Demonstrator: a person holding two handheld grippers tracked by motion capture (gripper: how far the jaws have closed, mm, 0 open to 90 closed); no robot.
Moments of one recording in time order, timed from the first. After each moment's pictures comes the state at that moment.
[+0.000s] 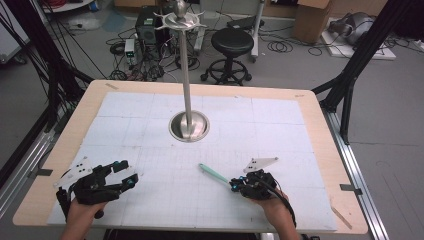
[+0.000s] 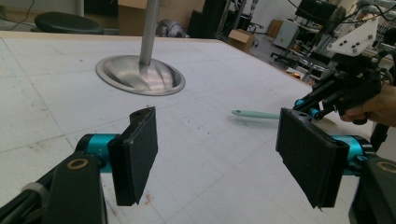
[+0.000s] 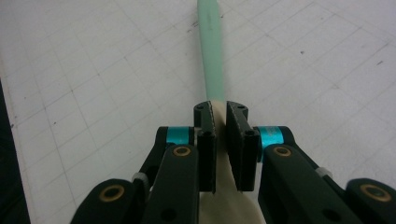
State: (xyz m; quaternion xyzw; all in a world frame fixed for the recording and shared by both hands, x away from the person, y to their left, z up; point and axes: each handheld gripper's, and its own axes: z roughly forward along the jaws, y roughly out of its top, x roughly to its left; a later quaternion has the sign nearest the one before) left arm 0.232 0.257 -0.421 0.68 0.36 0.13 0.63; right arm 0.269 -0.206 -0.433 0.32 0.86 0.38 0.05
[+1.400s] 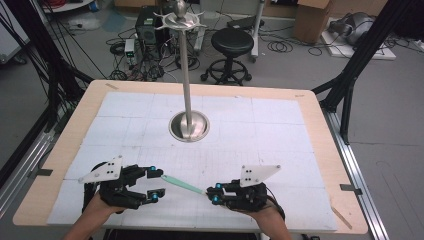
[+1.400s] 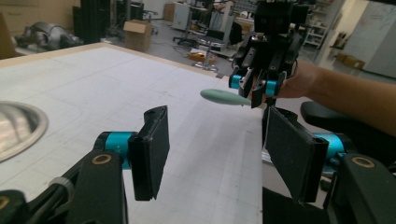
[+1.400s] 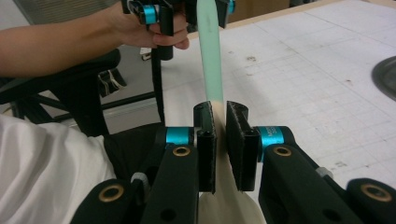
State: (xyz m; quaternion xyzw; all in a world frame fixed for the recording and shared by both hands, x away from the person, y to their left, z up) left arm 0.239 0.191 -0.394 0.74 0.16 0.01 0.66; right arm 0.232 -0.173 -0.389 0.14 0.81 0.57 -0.02
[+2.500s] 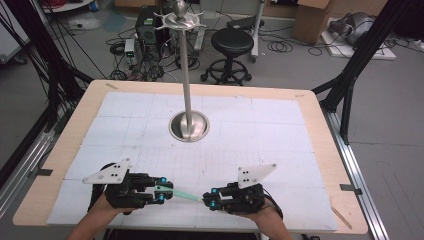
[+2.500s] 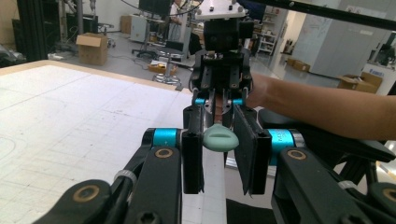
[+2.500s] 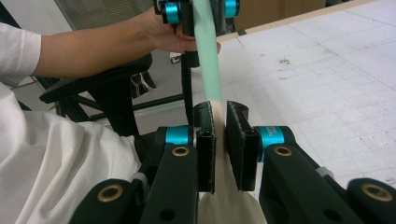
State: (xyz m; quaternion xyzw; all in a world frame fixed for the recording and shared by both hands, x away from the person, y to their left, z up) left arm 0.237 0.176 -0.390 0.72 0.08 -0.05 0.69; right arm 0.233 -0.167 -0.393 0.11 0.80 0.58 -0.08
